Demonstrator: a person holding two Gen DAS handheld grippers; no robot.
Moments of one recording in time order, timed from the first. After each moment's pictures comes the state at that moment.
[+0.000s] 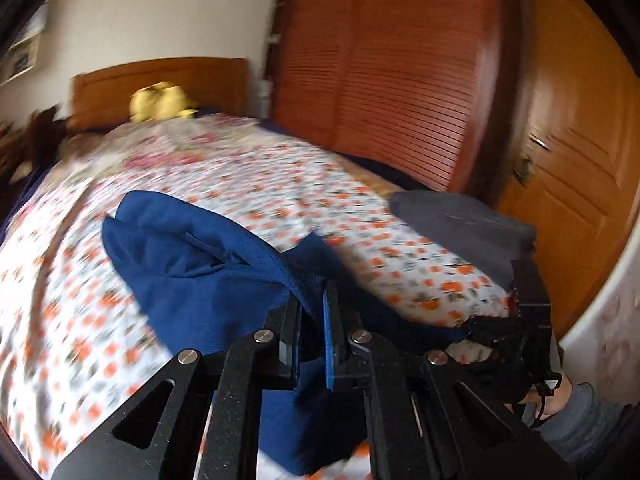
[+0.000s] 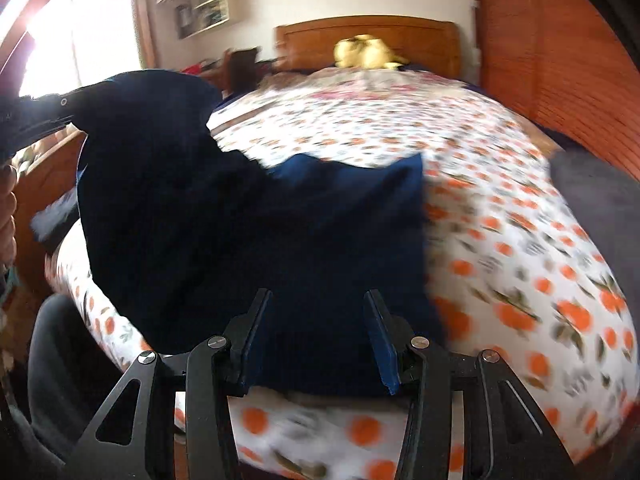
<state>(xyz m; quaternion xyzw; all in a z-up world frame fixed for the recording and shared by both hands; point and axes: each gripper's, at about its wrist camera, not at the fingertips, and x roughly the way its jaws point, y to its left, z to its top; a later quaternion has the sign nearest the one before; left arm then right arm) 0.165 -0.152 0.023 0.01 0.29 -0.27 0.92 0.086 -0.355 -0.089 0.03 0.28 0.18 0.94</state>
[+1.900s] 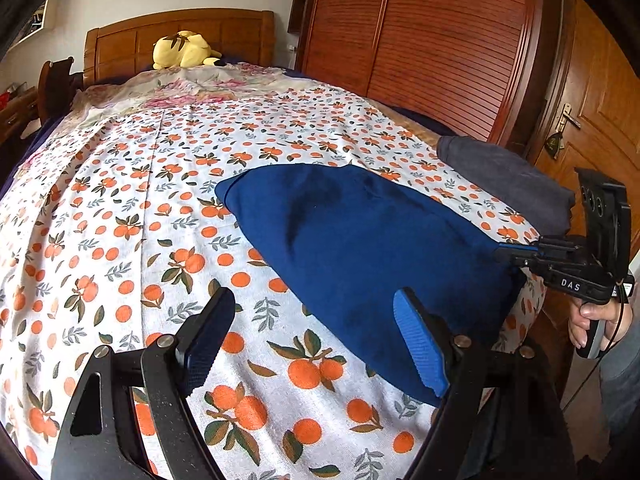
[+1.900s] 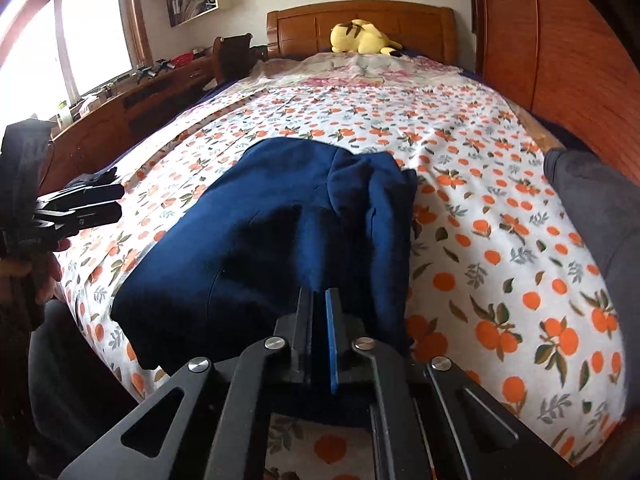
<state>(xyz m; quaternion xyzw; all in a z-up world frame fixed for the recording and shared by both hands) 0.195 -0.077 -0.068 0.00 0.36 -0.23 0.90 0.119 -0.350 -0.070 -0.01 0.30 0.18 0.94</state>
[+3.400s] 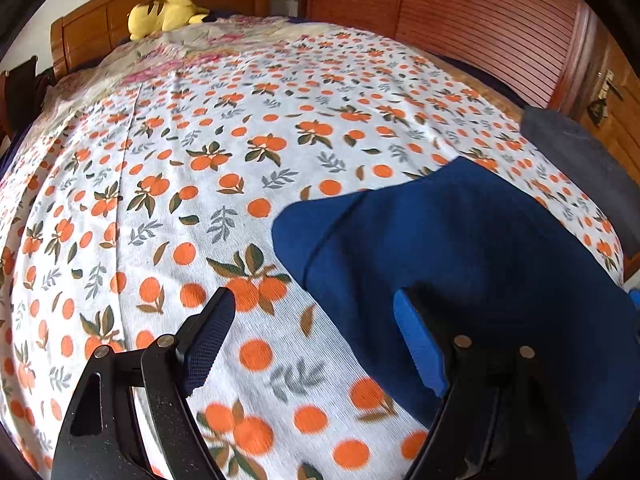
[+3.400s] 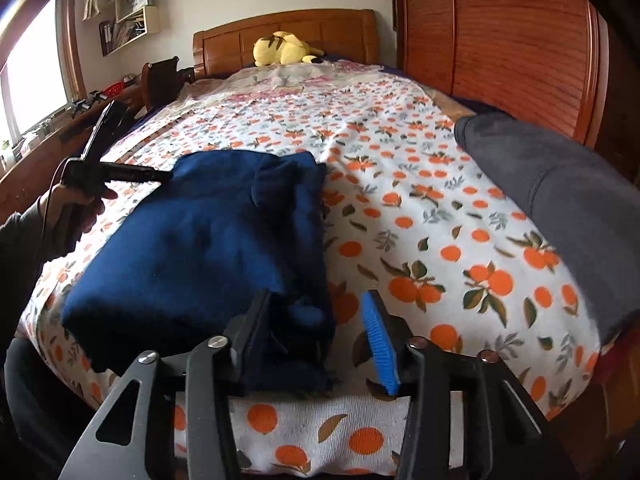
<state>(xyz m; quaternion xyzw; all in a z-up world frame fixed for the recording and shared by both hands) 0.397 -0.091 -0.126 0.06 0.45 -0.22 0.86 0.100 -0.370 -0.094 0.04 0.30 0.05 0.95</state>
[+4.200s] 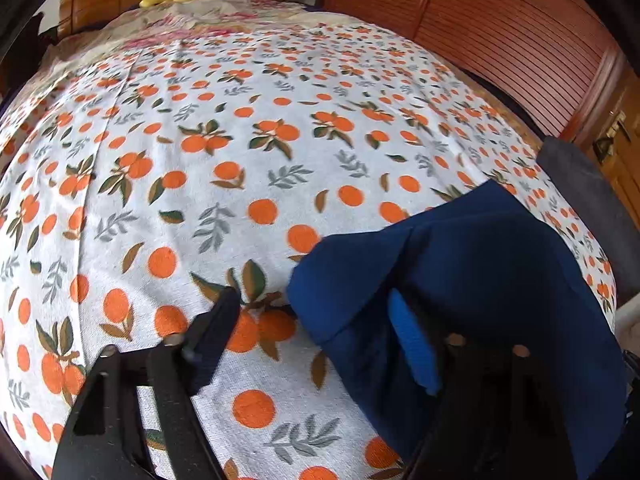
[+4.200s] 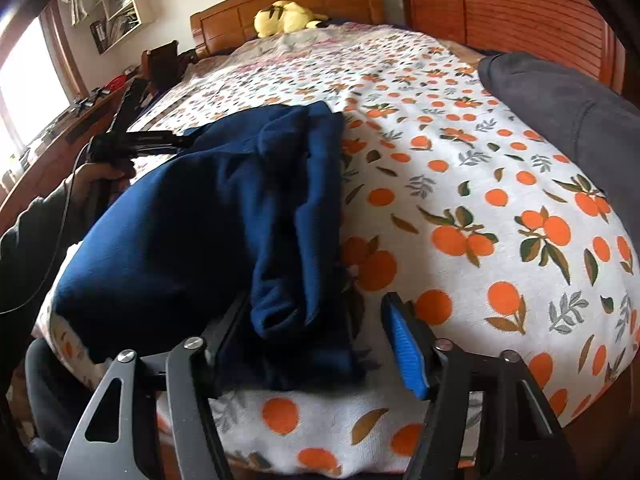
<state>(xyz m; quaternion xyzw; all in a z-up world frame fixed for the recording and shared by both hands) 0.435 -0.089 -0.150 0.00 0.47 -0.23 0.85 0.117 -0.370 -0.108 0.09 0.36 0.10 0.92</state>
